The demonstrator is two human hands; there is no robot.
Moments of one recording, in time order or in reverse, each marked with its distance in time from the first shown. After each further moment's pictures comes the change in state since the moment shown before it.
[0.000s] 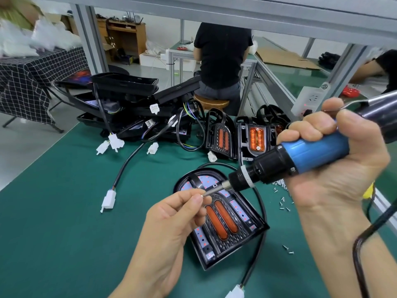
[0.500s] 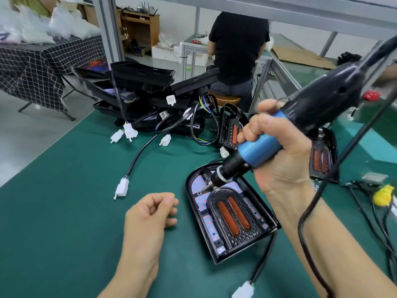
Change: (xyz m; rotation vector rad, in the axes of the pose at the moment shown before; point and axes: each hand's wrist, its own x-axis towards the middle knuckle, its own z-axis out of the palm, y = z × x) left_hand 0.010 -0.016 -0.052 0.318 0.423 0.108; right_hand 0.013 0.062 0.006 -0.333 -0.150 0.071
